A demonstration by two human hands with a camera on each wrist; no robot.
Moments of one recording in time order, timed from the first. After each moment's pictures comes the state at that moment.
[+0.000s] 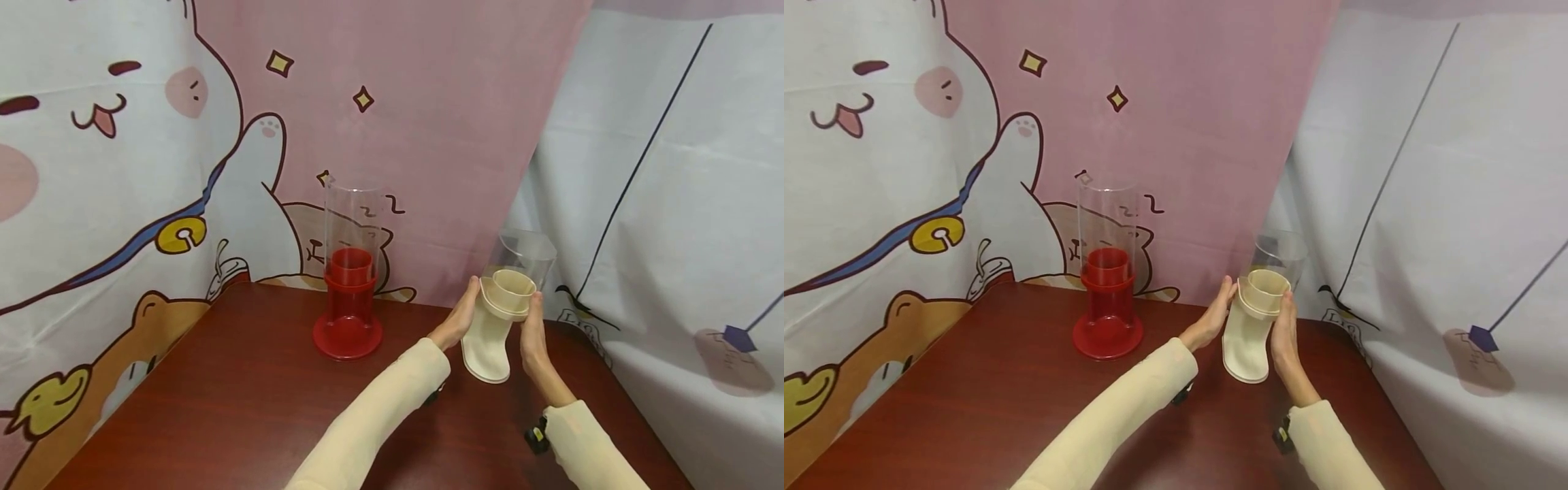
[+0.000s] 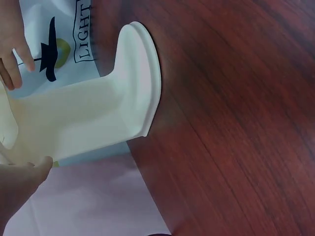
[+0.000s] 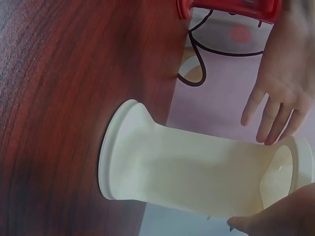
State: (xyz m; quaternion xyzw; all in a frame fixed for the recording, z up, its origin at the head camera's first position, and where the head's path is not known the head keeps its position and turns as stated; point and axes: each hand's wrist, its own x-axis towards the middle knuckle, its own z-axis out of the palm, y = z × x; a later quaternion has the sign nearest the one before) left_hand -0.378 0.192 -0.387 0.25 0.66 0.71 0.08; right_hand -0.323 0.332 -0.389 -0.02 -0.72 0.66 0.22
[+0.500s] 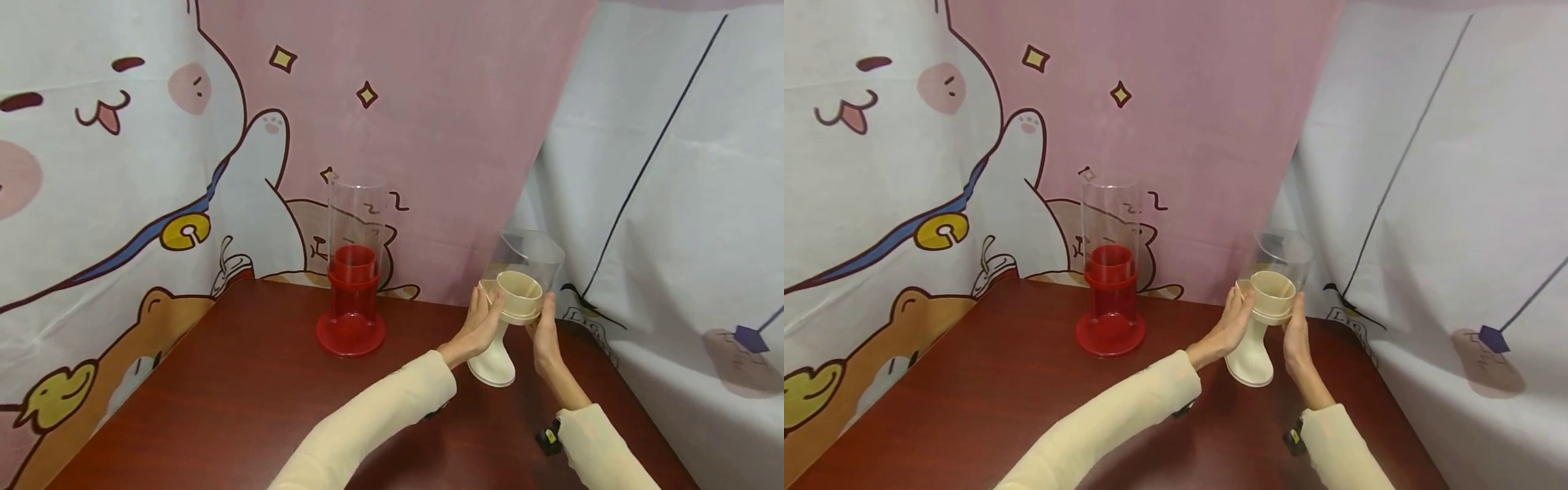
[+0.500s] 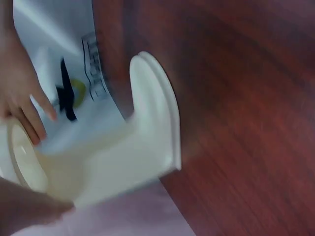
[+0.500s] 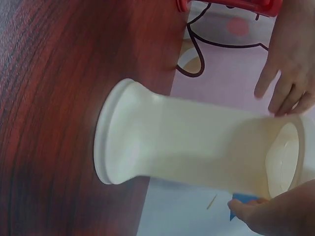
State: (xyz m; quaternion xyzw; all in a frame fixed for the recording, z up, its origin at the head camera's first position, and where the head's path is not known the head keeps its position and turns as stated) left_hand -0.334 0.198 -0.384 0.21 0.79 0.58 0.01; right_hand -0.316 0.343 -0.387 0.00 -0.71 0.69 0.16
